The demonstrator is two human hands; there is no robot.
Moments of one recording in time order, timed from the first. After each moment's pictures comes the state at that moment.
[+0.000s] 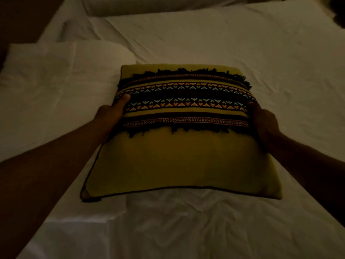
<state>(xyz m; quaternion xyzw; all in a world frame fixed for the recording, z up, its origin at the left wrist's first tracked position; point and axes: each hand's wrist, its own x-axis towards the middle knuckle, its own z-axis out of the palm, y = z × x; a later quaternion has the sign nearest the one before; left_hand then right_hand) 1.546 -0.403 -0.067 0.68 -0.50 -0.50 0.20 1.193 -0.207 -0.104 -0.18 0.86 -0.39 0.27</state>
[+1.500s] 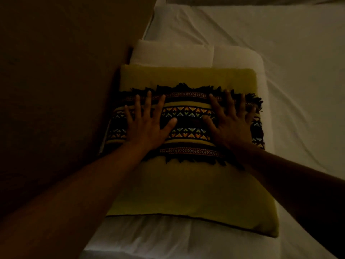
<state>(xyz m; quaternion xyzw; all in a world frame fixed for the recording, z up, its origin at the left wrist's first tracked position) 1.889 -0.624 -0.099 0.58 -0.81 -0.03 0.00 1.643 -0.552 -0.120 -0.62 0.78 -0.12 0.07</state>
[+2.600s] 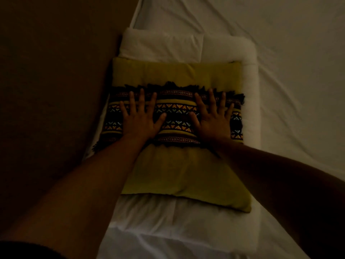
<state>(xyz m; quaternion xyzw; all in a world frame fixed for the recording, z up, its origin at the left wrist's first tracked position) 1.879 -0.627 -0.149 0.60 -0.80 0.02 -0.06 1.649 -0.554 -0.169 -0.60 0.79 -0.11 0.10</state>
